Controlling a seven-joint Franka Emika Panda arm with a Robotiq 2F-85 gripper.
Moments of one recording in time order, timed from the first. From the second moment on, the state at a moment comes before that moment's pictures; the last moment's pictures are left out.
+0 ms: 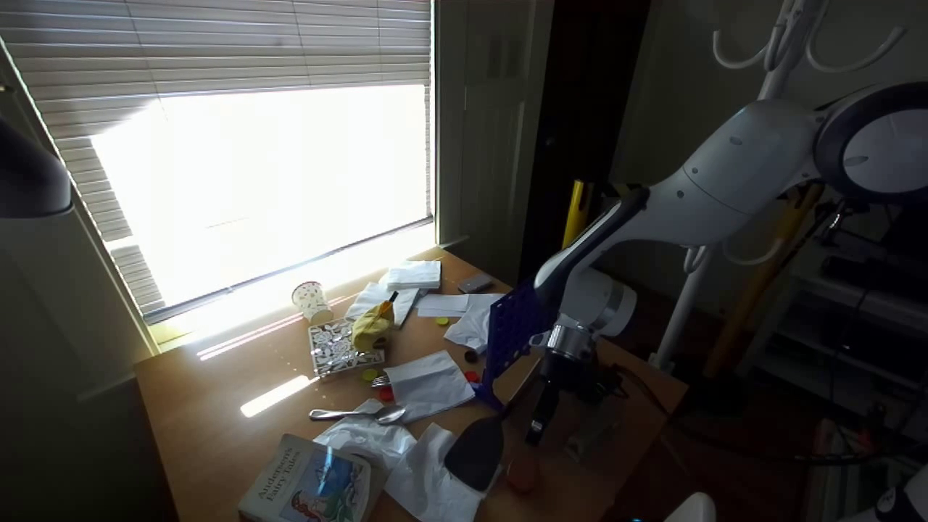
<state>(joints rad) 0.01 0.61 0.05 -2.14 1.13 2.12 -1.18</state>
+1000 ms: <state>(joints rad) 0.02 0.67 0.07 -2.07 1.11 2.09 -1.17</state>
